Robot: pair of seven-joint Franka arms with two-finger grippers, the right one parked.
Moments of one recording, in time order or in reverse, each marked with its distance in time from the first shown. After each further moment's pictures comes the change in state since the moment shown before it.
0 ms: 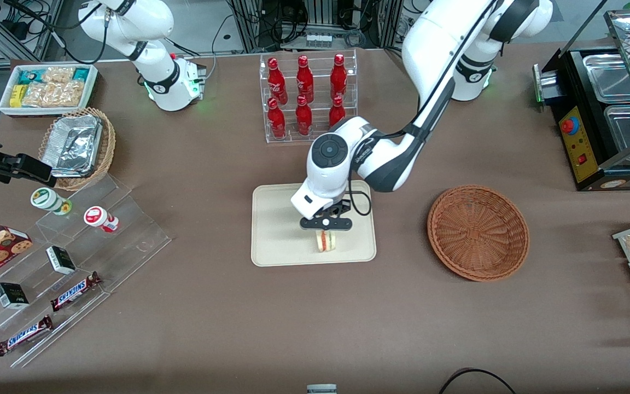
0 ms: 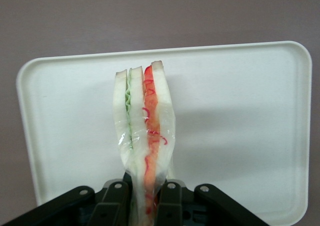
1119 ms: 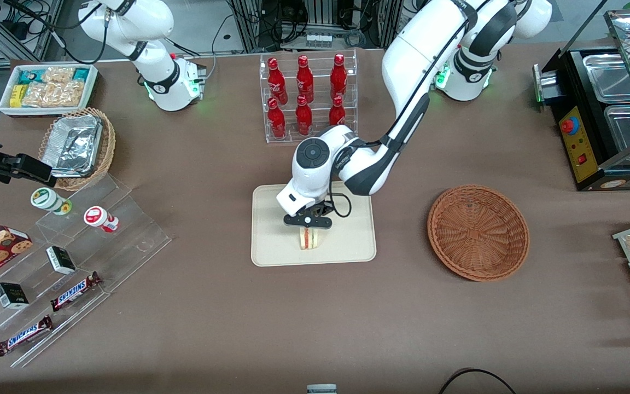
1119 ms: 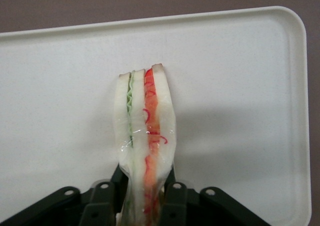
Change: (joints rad) arm -0.054 0.091 0.004 0.024 0.018 0.092 -0.016
